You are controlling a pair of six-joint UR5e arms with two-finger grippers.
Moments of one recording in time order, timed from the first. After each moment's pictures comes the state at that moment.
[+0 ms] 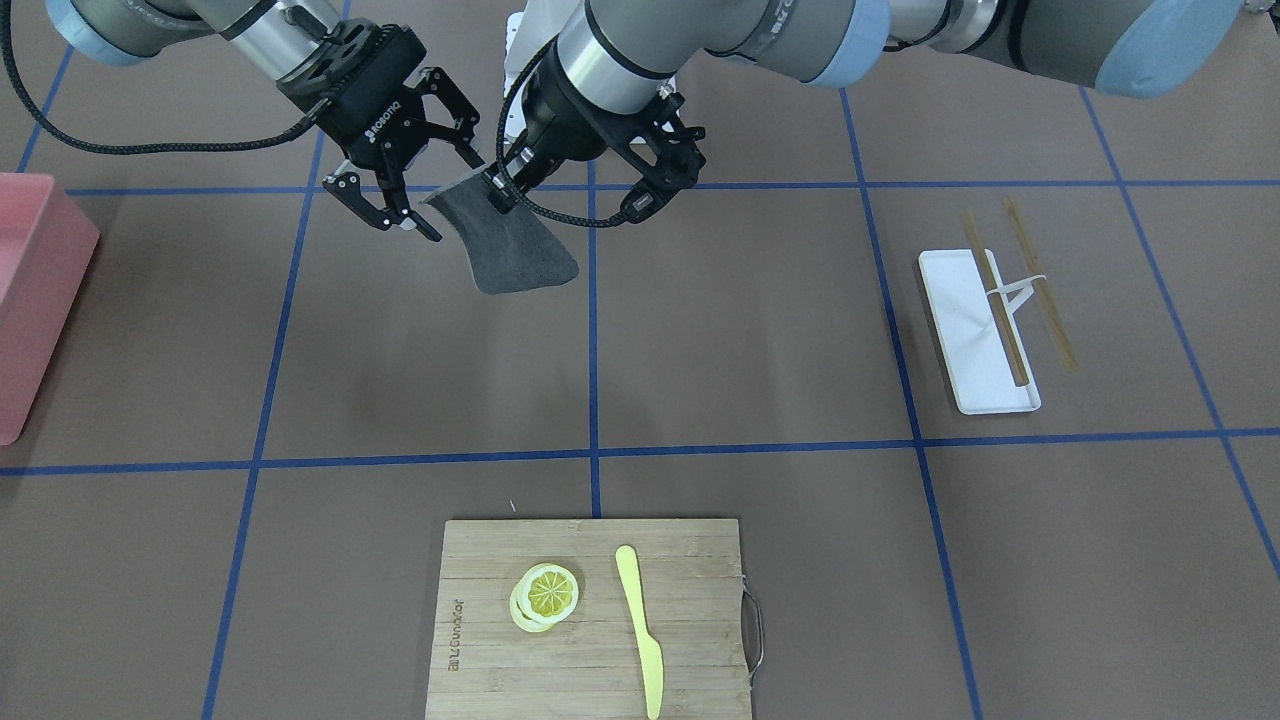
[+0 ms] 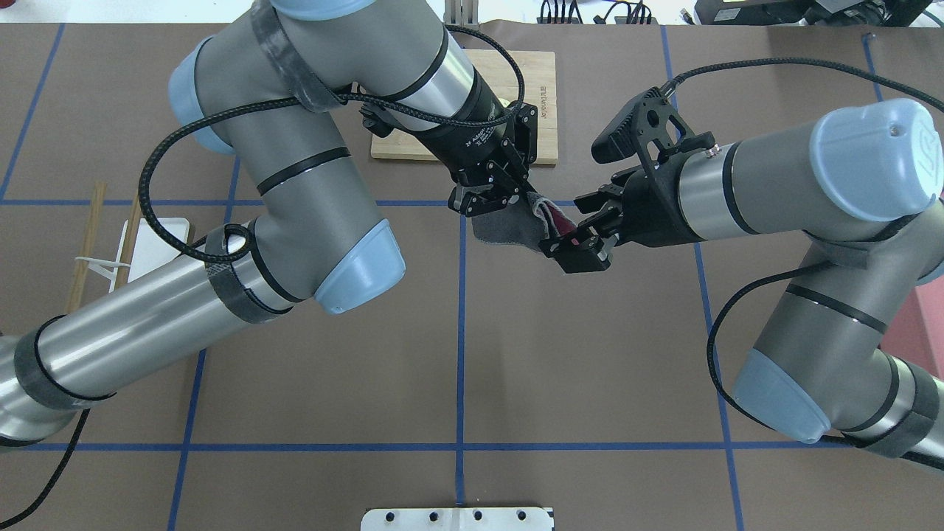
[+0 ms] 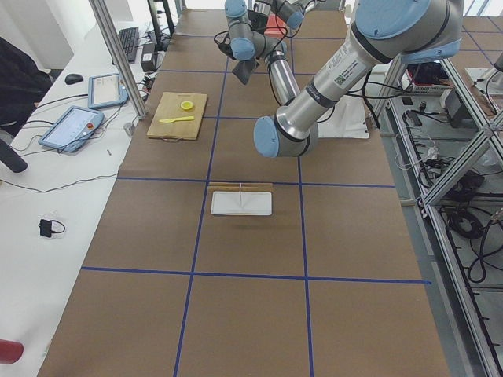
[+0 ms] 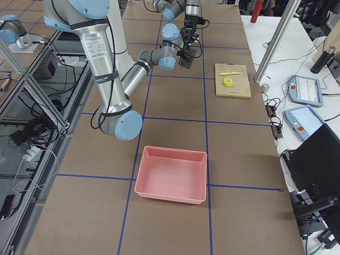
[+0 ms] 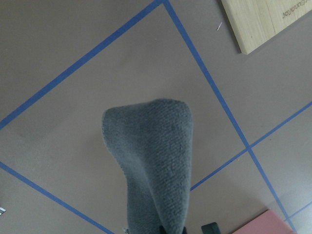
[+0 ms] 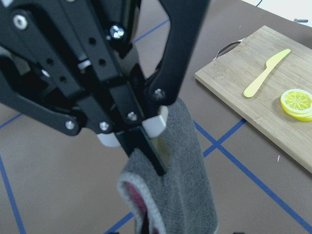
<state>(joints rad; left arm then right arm) -0.70 -2.53 -1.61 -1.82 -2.29 -2.29 0.68 -1.22 2.05 -1.07 1.99 0.50</state>
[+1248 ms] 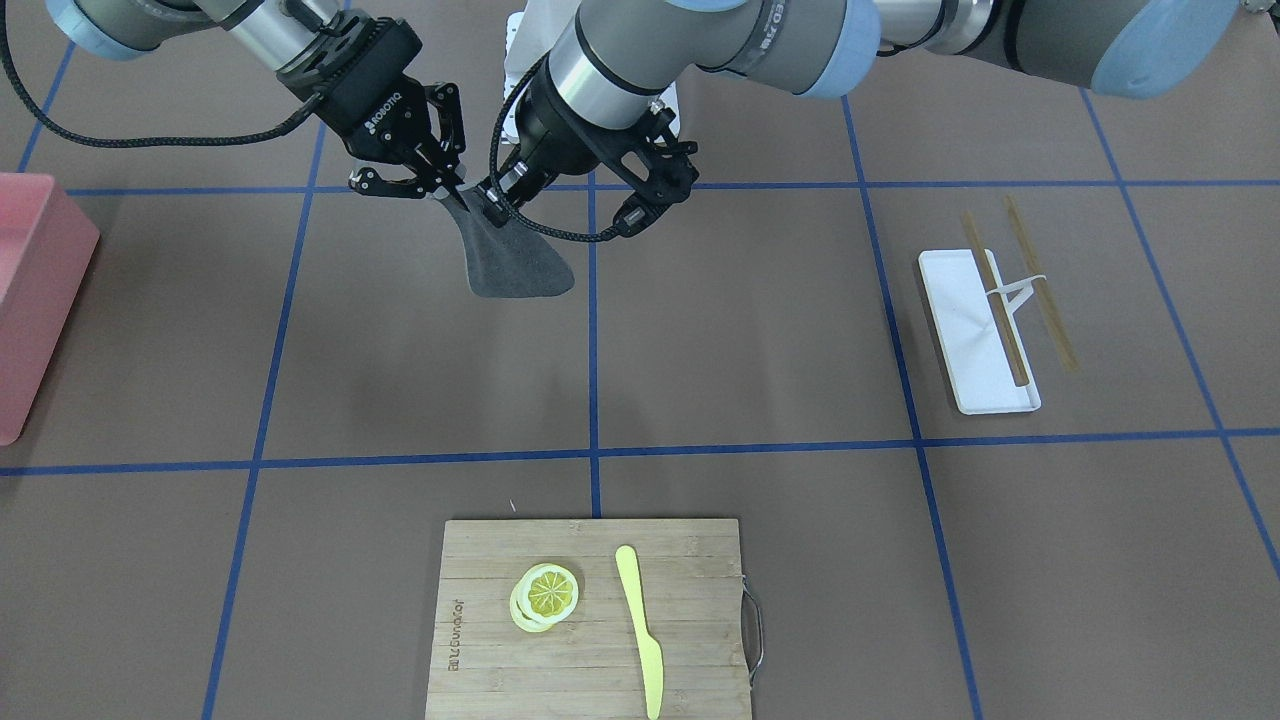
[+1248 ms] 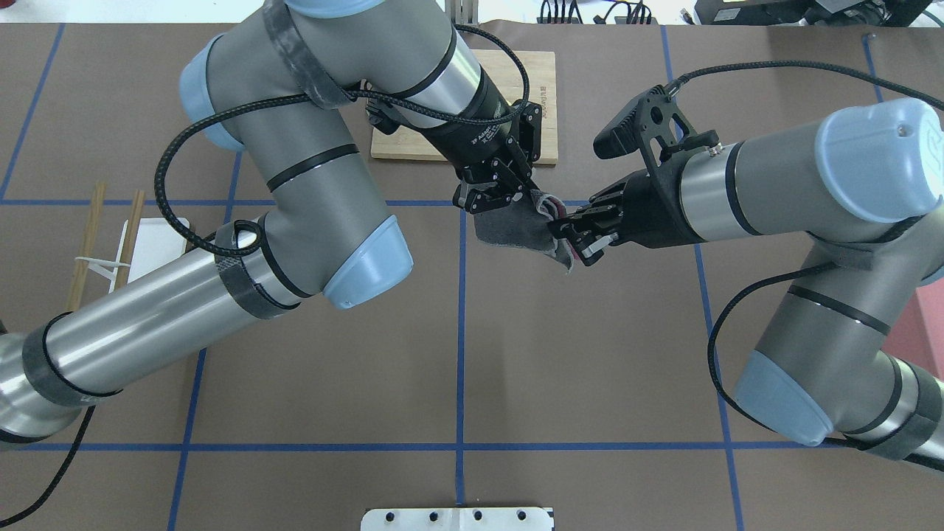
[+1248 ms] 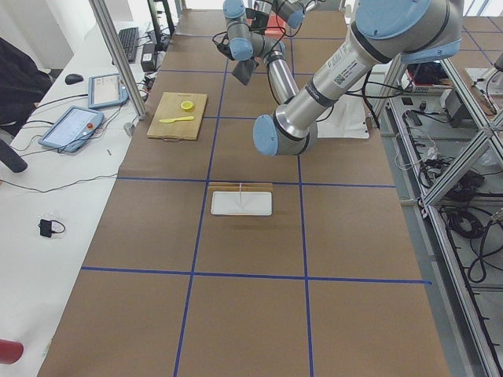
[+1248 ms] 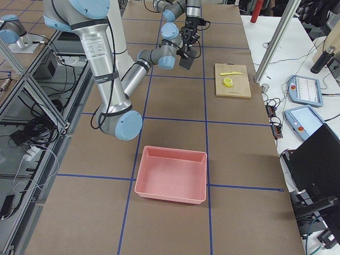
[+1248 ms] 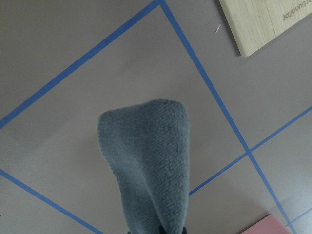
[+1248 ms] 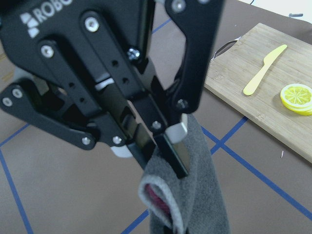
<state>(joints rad) -0.70 -2.54 -1.59 -1.83 -2.28 -2.26 0.68 -1.22 2.06 -1.07 2.00 0.57</state>
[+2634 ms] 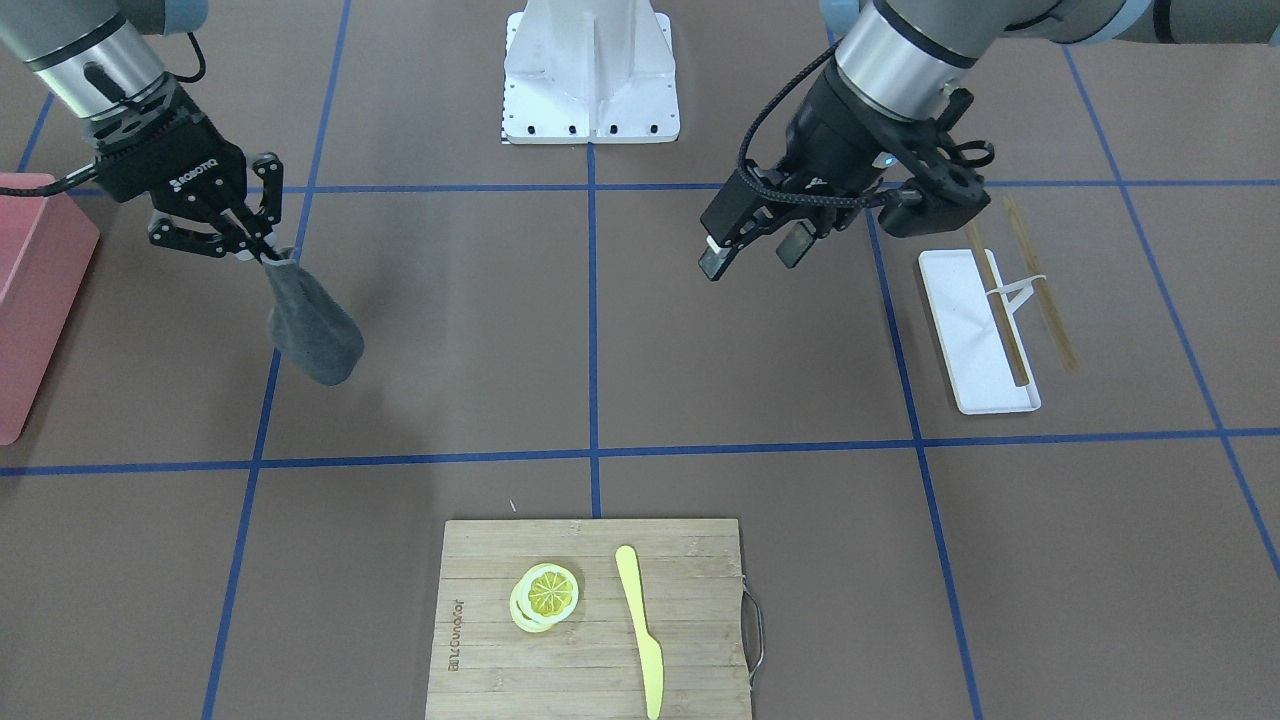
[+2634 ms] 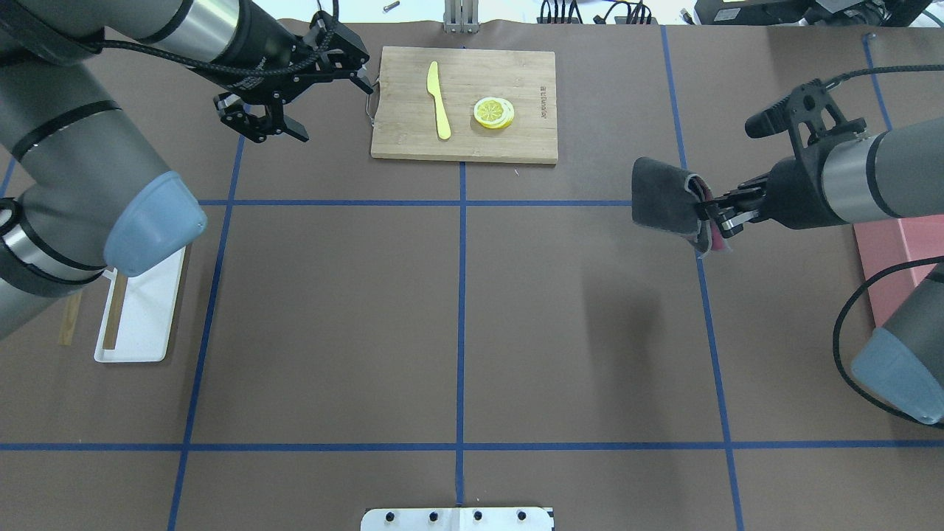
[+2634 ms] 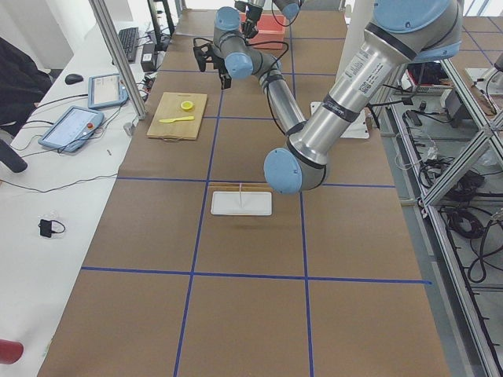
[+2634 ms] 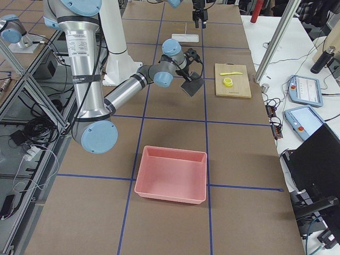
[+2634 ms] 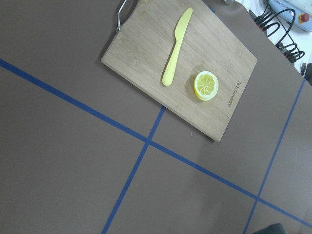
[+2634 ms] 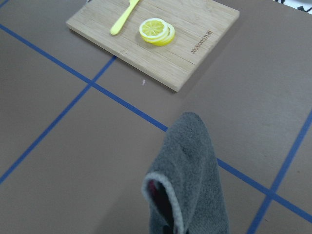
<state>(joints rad) -0.92 -2.23 -1.90 -1.65 -2.14 -1.50 0.86 -1.49 2.09 -1.14 2.01 0.53</state>
